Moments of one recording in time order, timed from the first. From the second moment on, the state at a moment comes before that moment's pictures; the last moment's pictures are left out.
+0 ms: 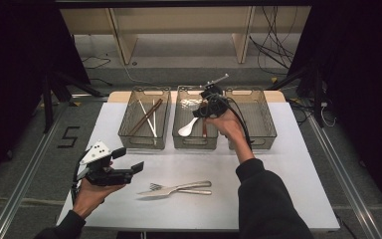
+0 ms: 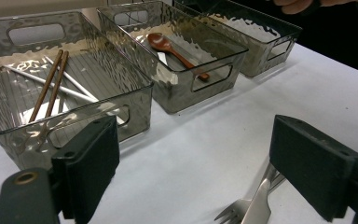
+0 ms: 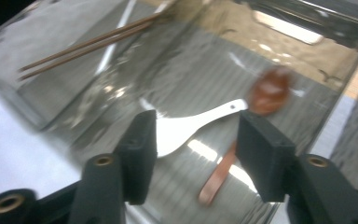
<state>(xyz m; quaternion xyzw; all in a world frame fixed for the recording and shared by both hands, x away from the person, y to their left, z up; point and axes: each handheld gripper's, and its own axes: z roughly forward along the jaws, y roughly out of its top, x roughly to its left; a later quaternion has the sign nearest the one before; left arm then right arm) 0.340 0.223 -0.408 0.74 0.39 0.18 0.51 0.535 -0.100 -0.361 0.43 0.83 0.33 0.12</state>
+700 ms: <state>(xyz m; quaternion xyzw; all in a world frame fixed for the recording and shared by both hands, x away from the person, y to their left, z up) 0.340 0.223 -0.408 0.74 0.39 0.18 0.51 0.439 -0.106 -0.375 0.30 0.89 0.35 0.06</state>
